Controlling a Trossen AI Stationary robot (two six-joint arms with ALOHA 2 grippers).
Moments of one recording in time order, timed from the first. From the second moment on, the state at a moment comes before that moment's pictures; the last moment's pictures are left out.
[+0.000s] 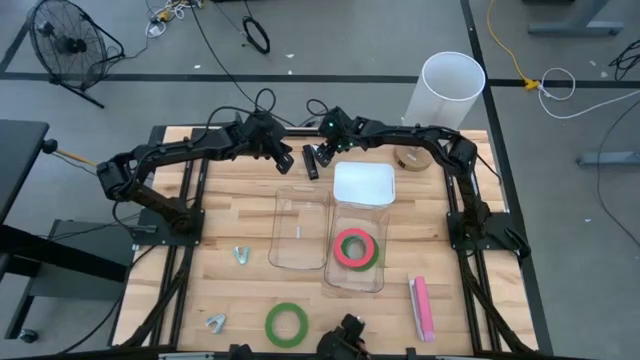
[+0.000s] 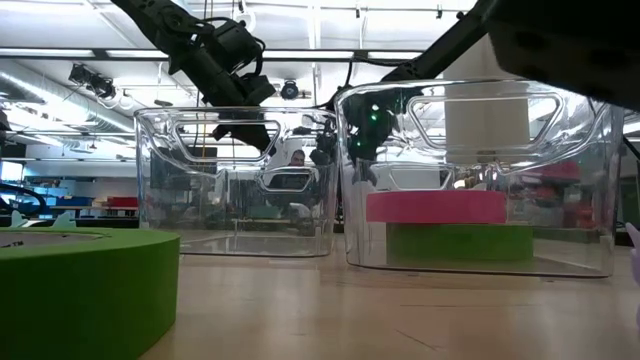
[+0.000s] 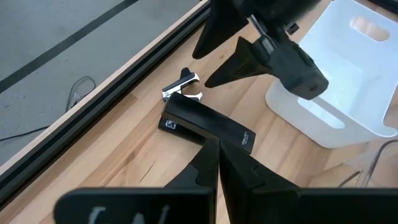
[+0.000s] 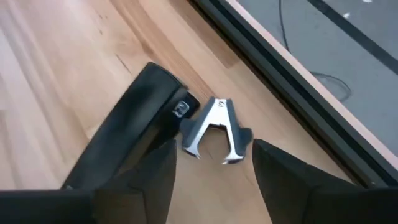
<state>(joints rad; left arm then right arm) 0.58 1.44 0.96 -0.24 0.02 -0.11 -0.54 2.12 1.54 -0.30 -0.02 0.09</state>
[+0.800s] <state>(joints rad) 0.58 1.44 0.96 -0.24 0.02 -0.09 -0.64 2.15 1.54 -0.25 -0.26 0.12</state>
